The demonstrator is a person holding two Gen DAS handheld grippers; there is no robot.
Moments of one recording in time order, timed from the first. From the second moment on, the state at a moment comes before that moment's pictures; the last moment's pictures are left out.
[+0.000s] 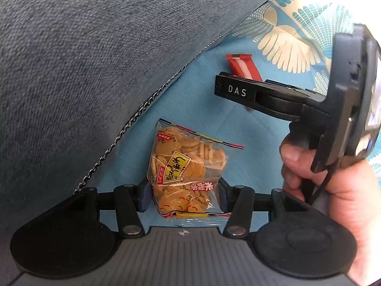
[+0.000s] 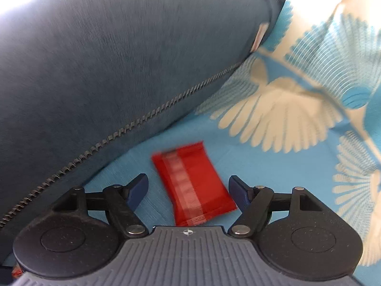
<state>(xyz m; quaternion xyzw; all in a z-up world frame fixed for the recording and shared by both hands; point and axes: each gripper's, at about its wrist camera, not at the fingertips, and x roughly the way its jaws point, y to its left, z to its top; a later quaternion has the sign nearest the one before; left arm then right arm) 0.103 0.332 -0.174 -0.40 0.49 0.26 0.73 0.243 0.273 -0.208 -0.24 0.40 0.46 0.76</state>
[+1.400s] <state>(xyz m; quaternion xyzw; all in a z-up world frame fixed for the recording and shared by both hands) 0.117 0.278 -0.140 -0.34 0.48 0.23 0.77 0.131 -0.109 -0.047 0.07 0.26 0.34 0.90</state>
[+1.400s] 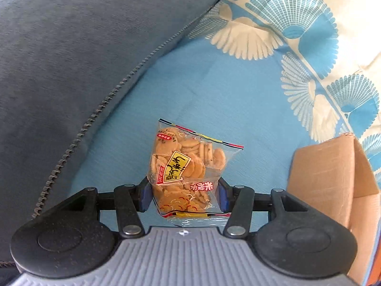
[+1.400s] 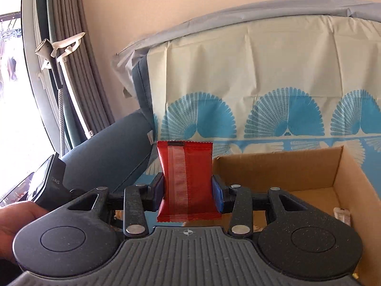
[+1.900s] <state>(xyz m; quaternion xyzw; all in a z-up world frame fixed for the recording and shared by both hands) 0.149 0.216 -0.113 -0.29 0.39 0.17 0.85 0.151 -0.156 -0.060 0.05 0.26 0.27 0.93</state>
